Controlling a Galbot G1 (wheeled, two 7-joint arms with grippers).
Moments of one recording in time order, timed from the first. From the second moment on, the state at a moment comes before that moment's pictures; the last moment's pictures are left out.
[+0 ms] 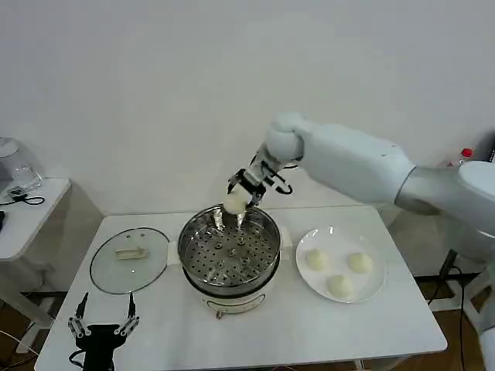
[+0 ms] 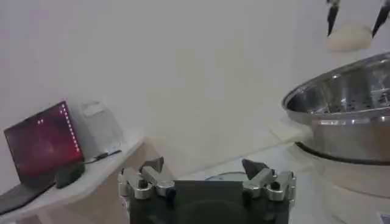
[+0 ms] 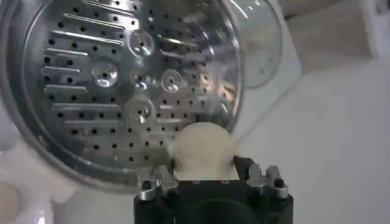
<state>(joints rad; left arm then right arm) 1.87 -1.44 -0.66 -2.26 0.20 0.07 -0.23 0.48 1.29 -1.16 1.05 -0.06 0.36 -0.95</state>
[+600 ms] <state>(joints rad) 1.87 -1.45 -0.67 -2.25 0.20 0.06 -0.23 0.38 1.41 -1.11 0.88 -0.27 0.56 -0.87</state>
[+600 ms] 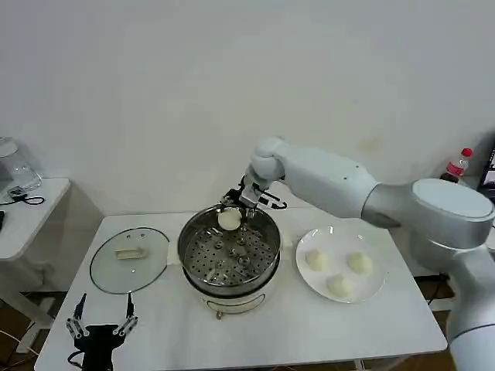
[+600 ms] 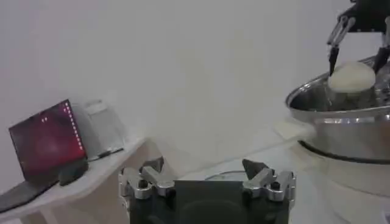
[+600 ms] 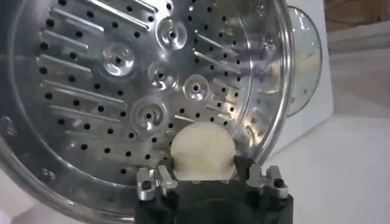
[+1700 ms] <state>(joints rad) 1.85 -1.42 -0.62 -2.27 0.20 0.09 -0.22 0.65 1.11 -1.24 1.21 0.04 0.29 -0.91</state>
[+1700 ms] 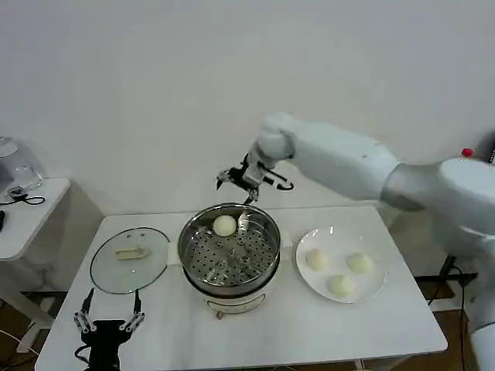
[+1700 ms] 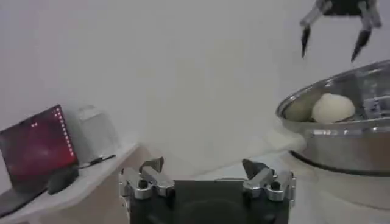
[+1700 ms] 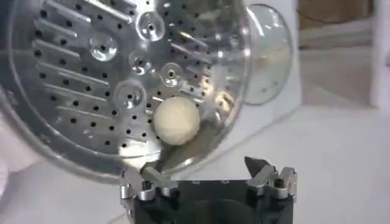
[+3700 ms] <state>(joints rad) 1.79 -1.40 -0.60 -2.25 0.19 0.12 -0.19 0.16 0.88 -1.10 1.10 0.08 -0.21 -0.94</state>
